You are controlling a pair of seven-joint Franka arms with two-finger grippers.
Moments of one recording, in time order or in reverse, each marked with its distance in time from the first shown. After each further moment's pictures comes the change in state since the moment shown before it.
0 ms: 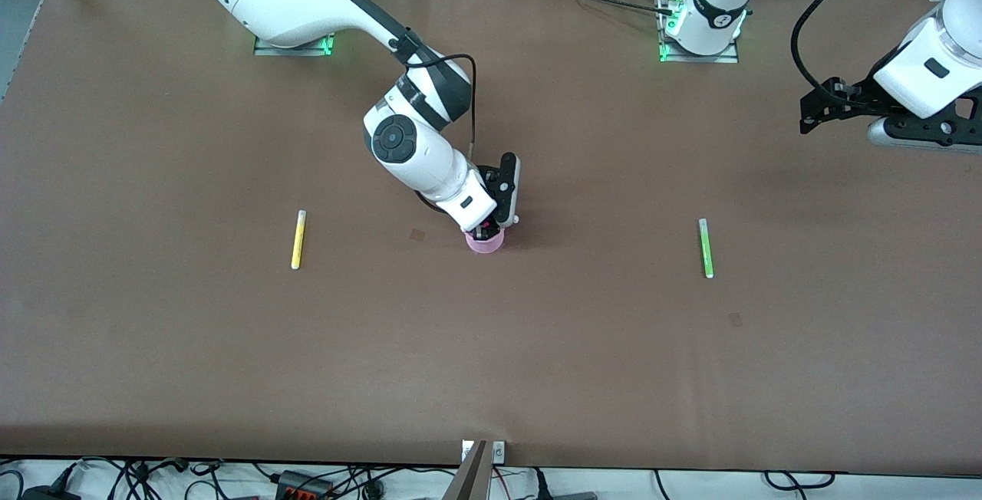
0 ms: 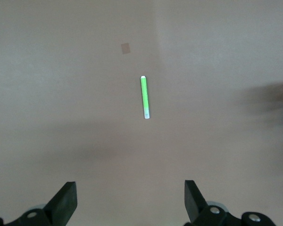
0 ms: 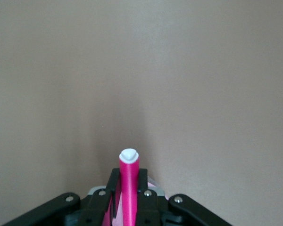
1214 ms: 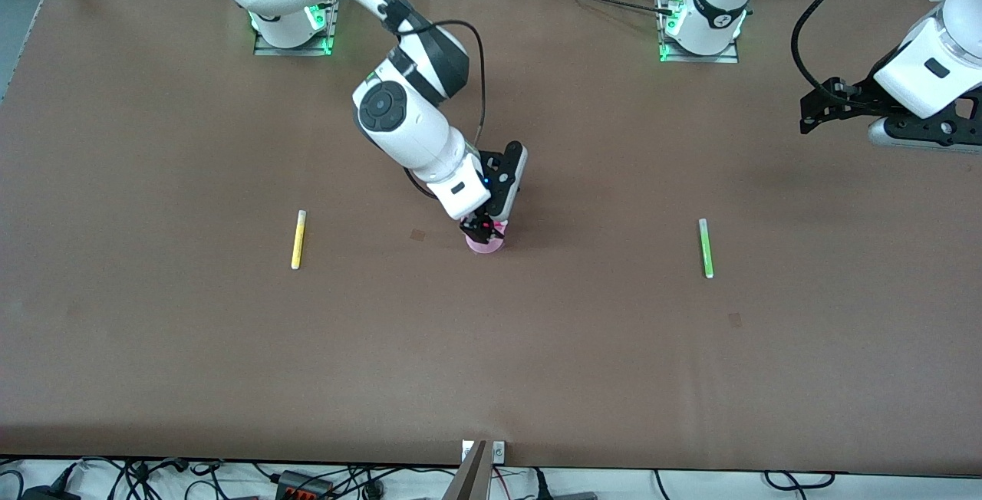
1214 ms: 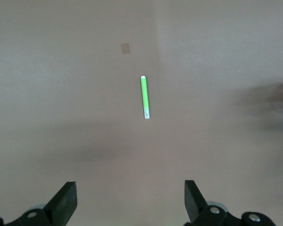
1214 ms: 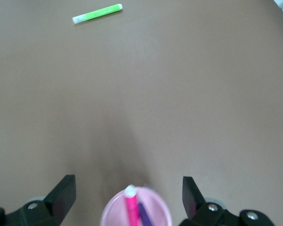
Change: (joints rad) left arm 0.000 0.000 0.000 0.000 0.000 0.000 0.000; right arm -0.003 -0.131 0.007 0.021 0.001 -0.100 0.305
